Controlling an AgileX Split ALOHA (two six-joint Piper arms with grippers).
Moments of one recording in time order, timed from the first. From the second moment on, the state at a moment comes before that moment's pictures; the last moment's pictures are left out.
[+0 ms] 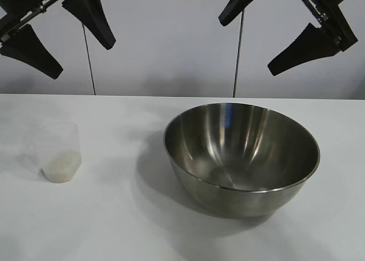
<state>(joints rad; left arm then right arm) -0.22 1.76 -1.46 -0.57 1.09 0.19 0.12 1.64 -1.34 0.75 1.13 -0.24</state>
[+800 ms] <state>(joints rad) -0.22 1.76 -1.46 -0.57 1.09 0.19 0.12 1.71 -1.38 0.20 1.18 -0.13</state>
